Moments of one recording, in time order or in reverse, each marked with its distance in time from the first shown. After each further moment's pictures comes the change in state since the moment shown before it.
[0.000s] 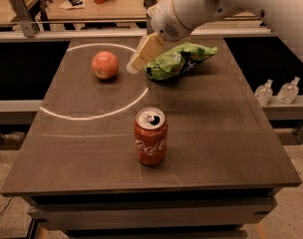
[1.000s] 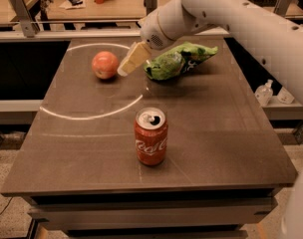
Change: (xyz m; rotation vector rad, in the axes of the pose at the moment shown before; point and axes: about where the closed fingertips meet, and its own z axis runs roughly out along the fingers) arm 0.021 -0.026 0.067 -0.006 -0.021 0.051
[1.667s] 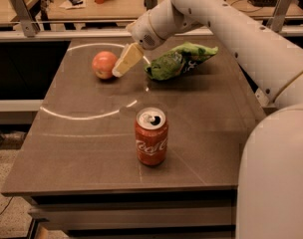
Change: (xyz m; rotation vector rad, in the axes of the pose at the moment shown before) arm -0.005 -0.002 0.041 -0.148 -0.039 -0.027
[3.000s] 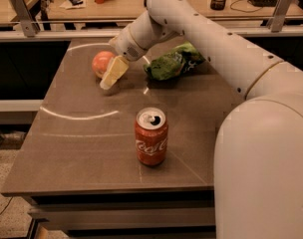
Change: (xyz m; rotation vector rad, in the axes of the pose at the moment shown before) arm 0.000 0.025 0.063 -0.129 0.025 -0.048
